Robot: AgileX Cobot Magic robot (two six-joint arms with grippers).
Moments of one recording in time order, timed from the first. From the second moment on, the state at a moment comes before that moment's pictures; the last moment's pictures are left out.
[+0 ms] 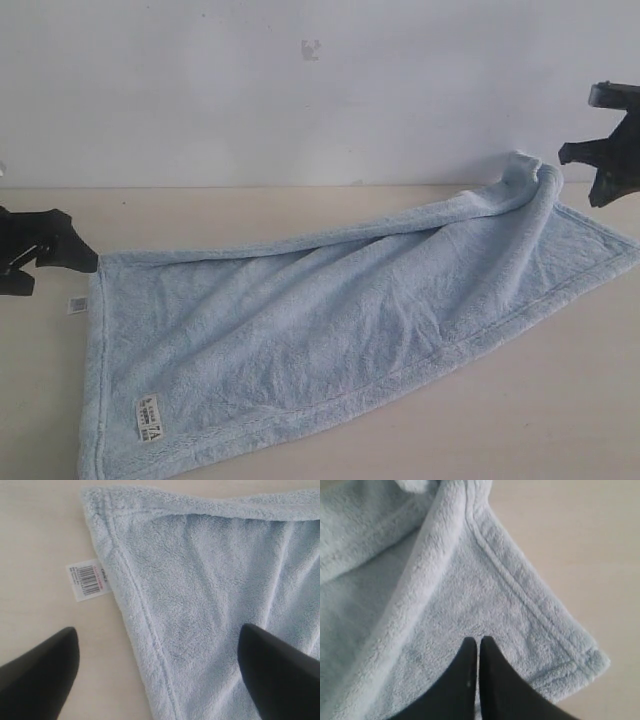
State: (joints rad) left arm 0.20 1.81 -1.08 -0.79 0.64 0.68; right arm -0.21 2.46 -2.27 0.19 1.12 -0.17
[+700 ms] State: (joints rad) left arm 0.16 1.81 -1.08 -0.85 0.68 0.75; right arm -0.21 2.48 -2.15 0.06 0.99 -0.20
